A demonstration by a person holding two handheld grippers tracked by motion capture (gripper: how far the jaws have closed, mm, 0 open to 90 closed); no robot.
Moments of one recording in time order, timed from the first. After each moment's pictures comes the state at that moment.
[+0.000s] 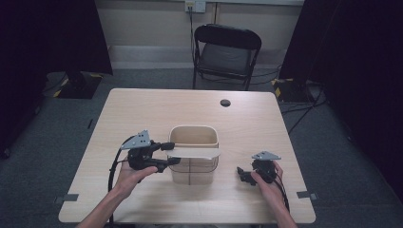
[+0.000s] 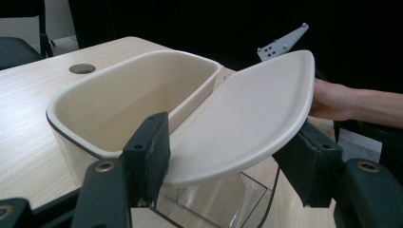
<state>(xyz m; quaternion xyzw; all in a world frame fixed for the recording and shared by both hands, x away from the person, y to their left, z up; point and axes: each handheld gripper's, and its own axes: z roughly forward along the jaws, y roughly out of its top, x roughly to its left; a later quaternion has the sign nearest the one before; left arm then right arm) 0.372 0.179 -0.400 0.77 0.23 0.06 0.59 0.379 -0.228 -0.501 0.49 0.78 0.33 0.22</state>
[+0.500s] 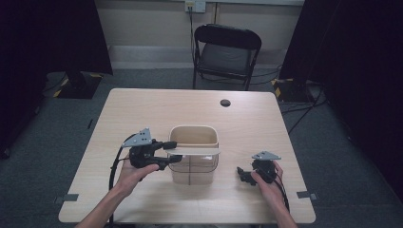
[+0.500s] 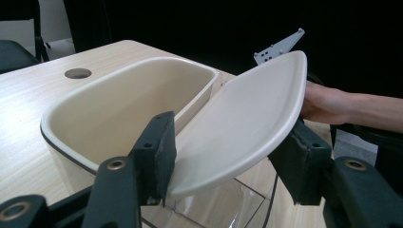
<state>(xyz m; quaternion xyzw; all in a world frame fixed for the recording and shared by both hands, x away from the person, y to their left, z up) 0.375 0.177 -0.396 0.77 0.22 0.06 0.59 0.379 -0.228 -0.501 0.49 0.78 0.33 0.22</state>
